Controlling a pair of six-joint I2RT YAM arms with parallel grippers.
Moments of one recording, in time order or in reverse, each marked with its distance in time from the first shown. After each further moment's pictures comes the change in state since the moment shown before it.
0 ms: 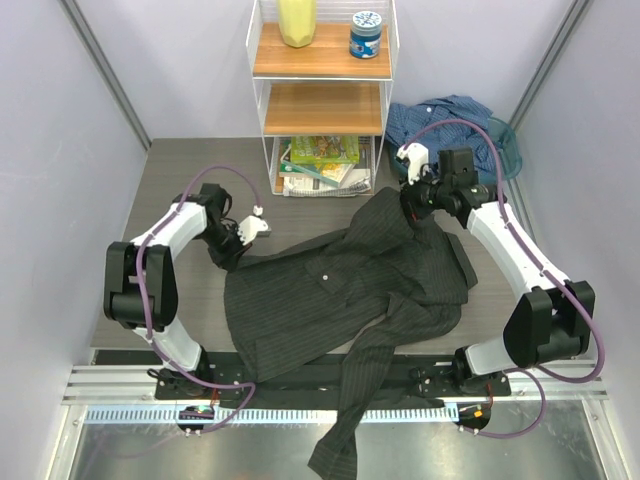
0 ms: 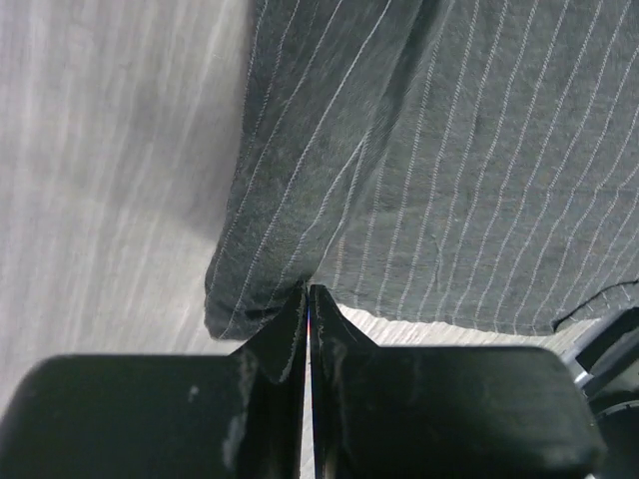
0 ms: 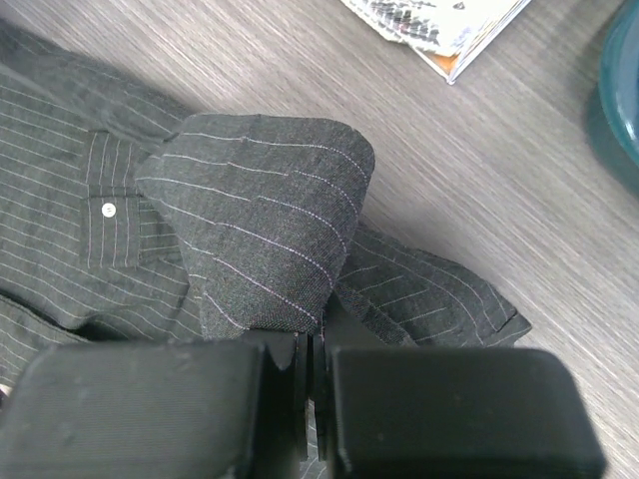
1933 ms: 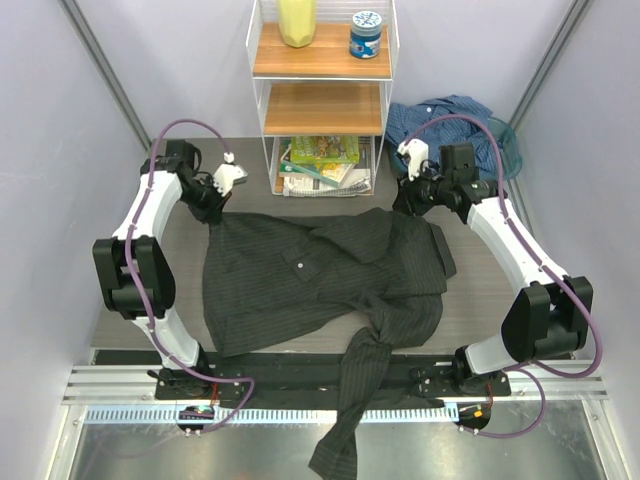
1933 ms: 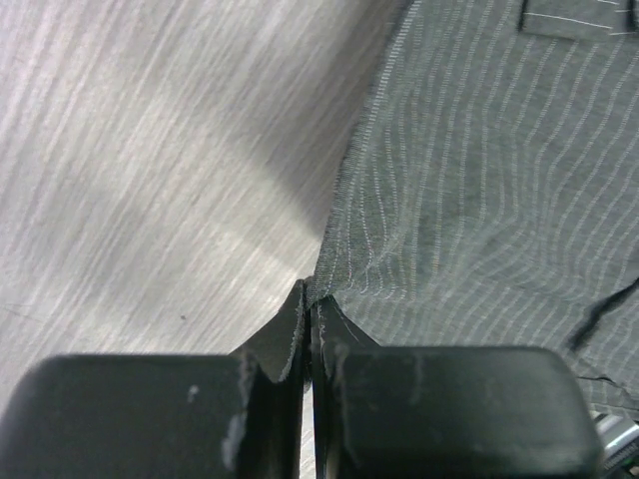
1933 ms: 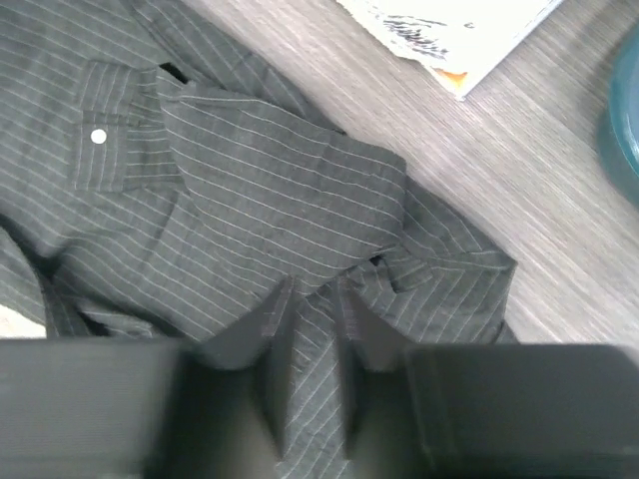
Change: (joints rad) left arm 0.146 0.090 0.382 -0.062 0.073 -0.047; right arm -0.008 0.035 0.037 -0.005 -0.047 -0.005
